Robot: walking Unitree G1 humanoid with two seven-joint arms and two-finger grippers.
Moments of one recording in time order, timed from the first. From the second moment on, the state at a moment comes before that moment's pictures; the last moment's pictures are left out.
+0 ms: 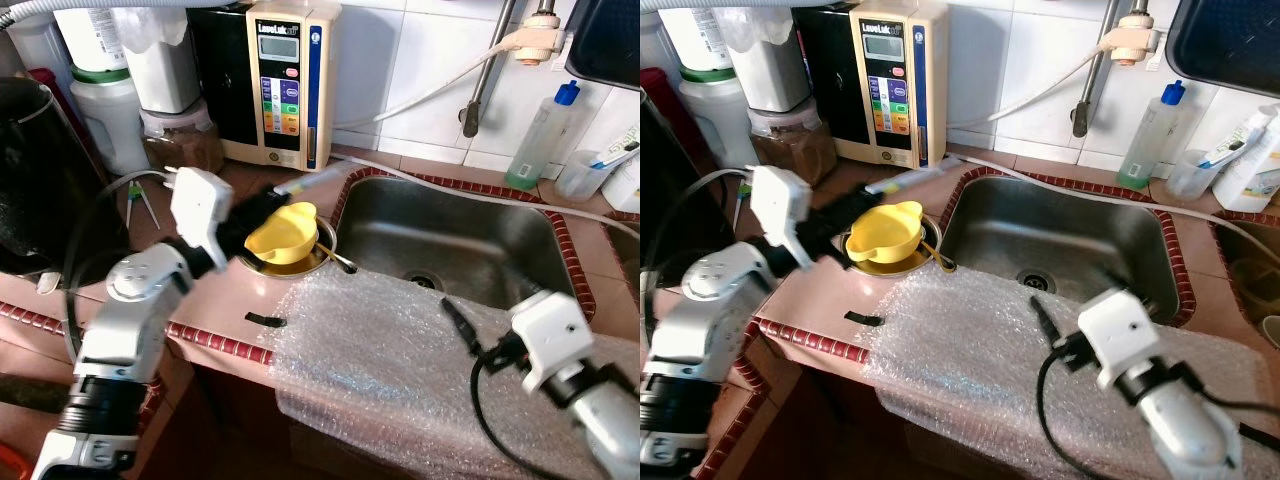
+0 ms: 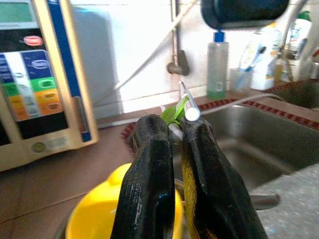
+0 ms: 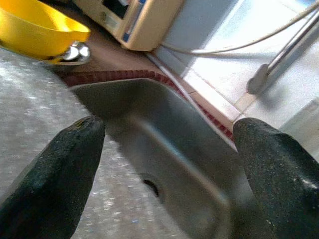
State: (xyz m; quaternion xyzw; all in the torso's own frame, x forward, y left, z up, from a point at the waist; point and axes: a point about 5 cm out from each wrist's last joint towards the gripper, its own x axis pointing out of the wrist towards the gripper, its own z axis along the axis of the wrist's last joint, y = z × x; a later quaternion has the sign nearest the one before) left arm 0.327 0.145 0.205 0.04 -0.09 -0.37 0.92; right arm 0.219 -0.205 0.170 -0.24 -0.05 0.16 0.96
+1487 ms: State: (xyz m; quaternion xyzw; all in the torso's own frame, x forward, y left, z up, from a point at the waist) left arm 0.327 0.091 0.180 -0.12 -0.05 -0.41 0.90; right arm 0.271 -0.183 0.203 0.09 -0.14 0.10 0.98
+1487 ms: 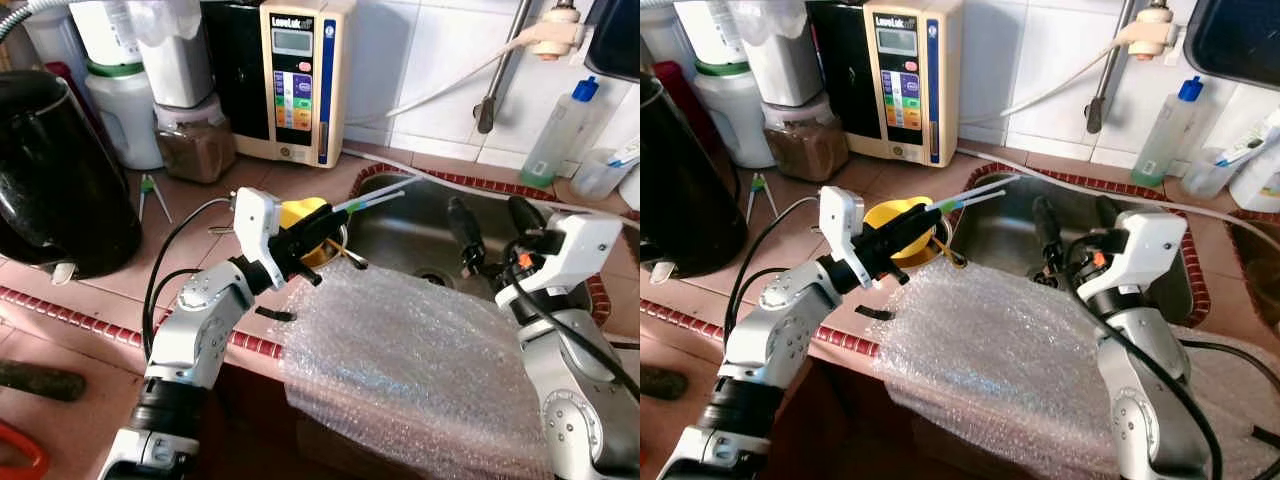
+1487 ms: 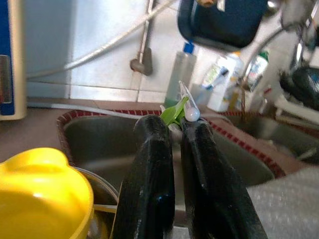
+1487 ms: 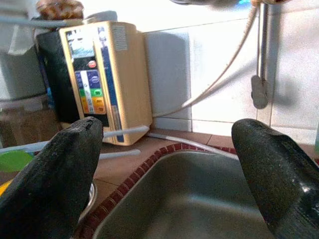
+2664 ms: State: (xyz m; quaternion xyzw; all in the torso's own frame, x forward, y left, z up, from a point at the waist) left arm 0.309 0.072 0.184 0.01 -0.05 -0.51 0.86; right arm 0.267 -0.208 0.193 -0.32 -0.03 0.24 0.92
